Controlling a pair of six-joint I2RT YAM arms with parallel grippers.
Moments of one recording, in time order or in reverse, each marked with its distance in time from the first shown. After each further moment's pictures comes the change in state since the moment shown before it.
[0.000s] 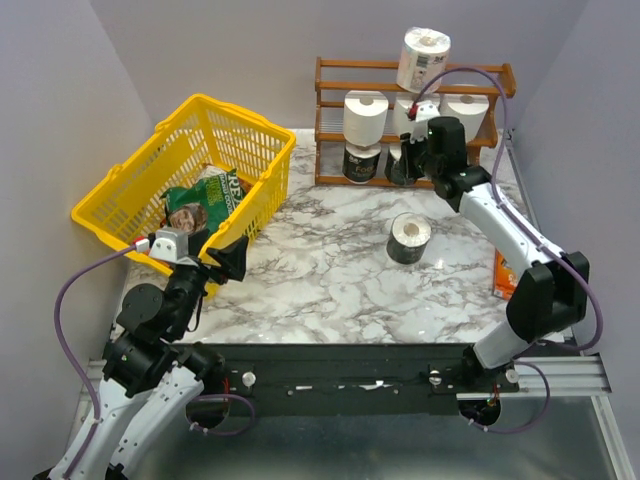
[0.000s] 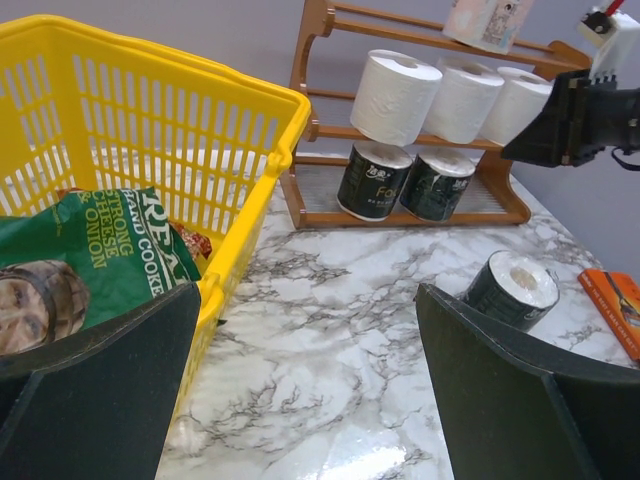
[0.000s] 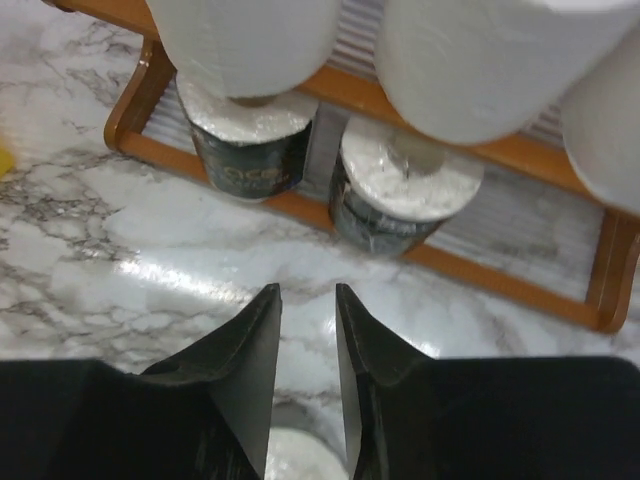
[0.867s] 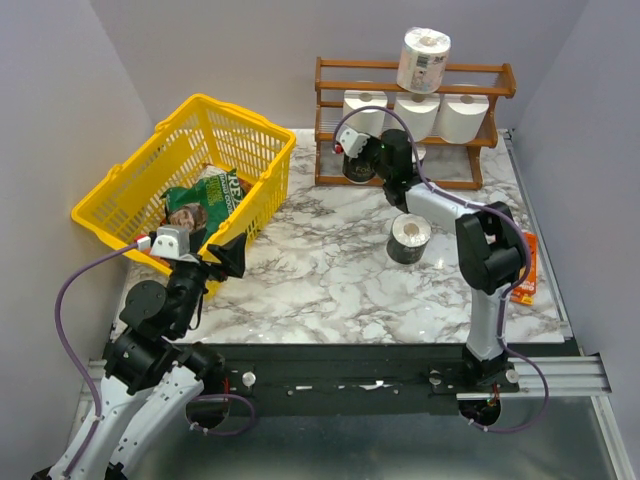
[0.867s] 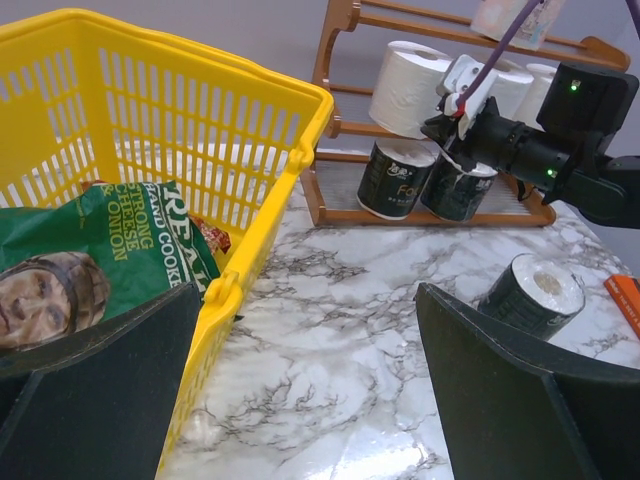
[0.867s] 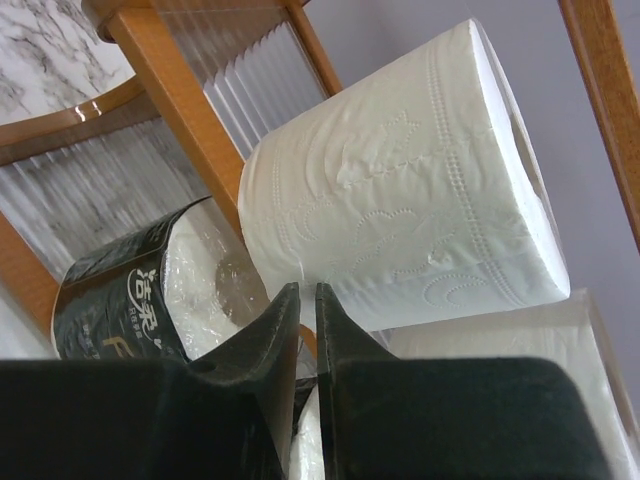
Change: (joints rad) left arm 0.000 0.019 0.000 -0.001 -0.047 0.011; right arm 0.115 0.441 0.050 0.705 -0.088 -0.880
